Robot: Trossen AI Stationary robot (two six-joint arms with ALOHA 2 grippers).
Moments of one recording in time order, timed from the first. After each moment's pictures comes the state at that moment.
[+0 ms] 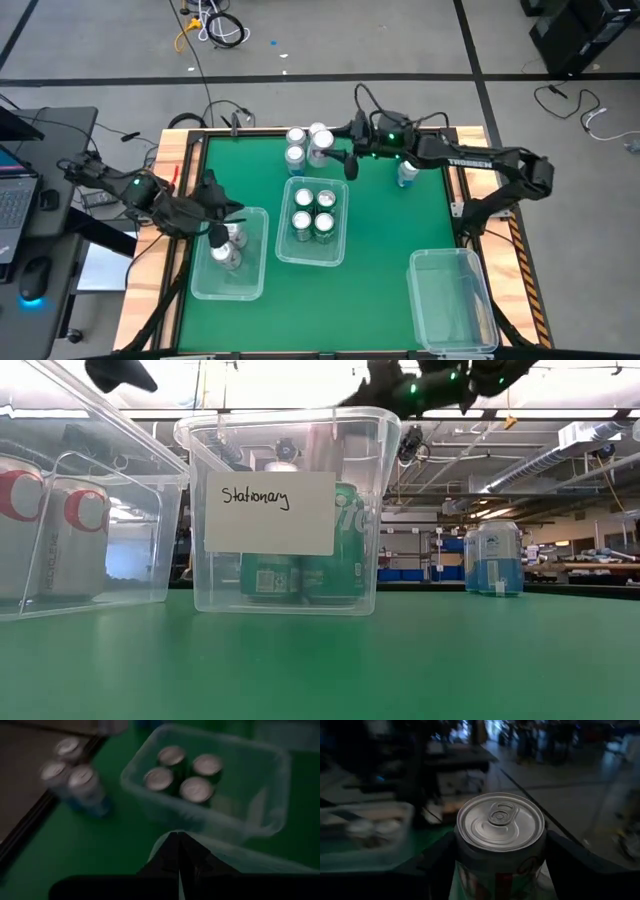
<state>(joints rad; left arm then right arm) -0.45 0.85 1.01 -1.00 -0.61 -0.54 -0.38 1.44 1.05 0.24 -0.18 -0.02</state>
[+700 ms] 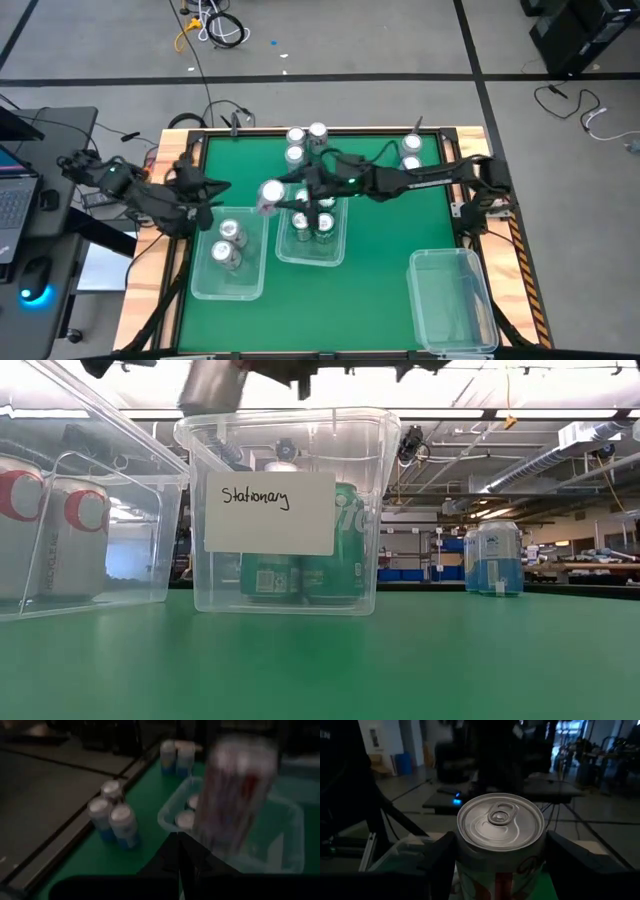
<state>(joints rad) -0.47 0.68 1.02 -0.95 -0.81 -0.45 -0.04 1.80 1.40 0.37 -0.13 0.00</state>
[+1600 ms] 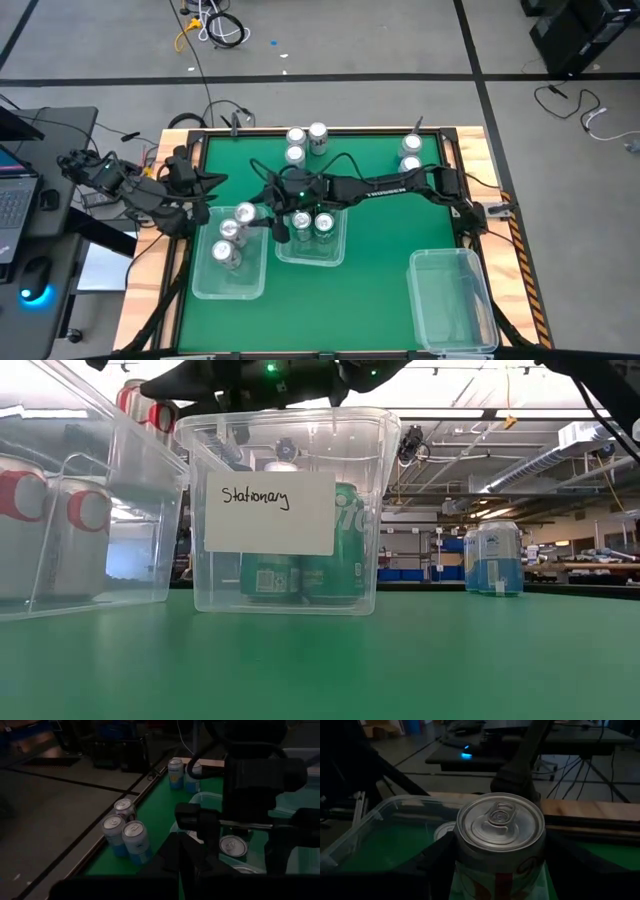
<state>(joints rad) -0.47 0.64 1.02 -0.91 -0.87 -0.35 -0.03 2.16 1.79 0.12 -0.18 0.00</state>
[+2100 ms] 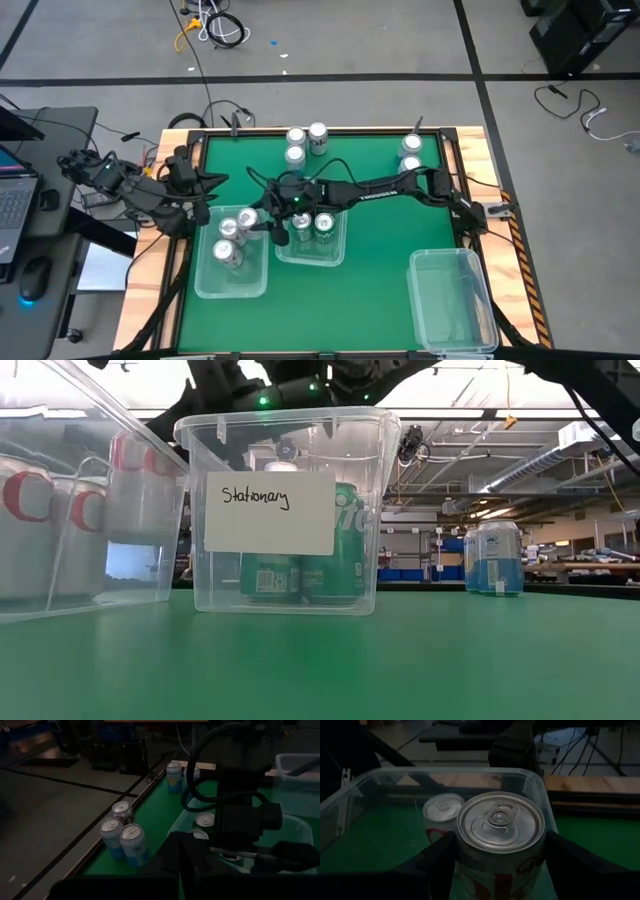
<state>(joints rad) -0.47 0.65 1.02 -0.88 -0.87 -0.35 -0.03 2.24 1.78 0.13 -0.18 0.01</state>
